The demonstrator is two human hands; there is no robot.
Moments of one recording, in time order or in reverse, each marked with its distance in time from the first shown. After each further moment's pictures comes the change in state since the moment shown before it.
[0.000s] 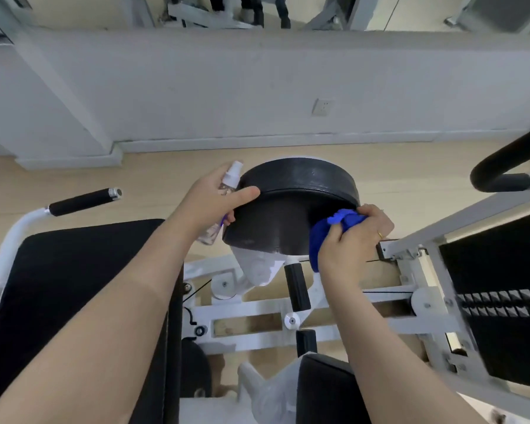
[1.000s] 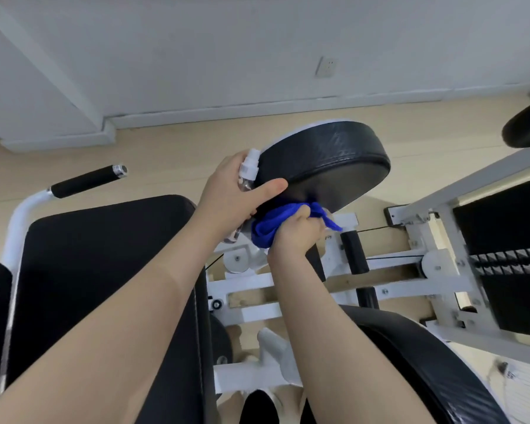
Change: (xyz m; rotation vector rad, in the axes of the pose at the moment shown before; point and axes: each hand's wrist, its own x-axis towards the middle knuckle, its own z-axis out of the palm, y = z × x) left_hand -0.023 -0.021 0.001 -0.027 -0.009 0.113; right_hand -0.070 -0.016 0.088 0.360 0.003 0.764
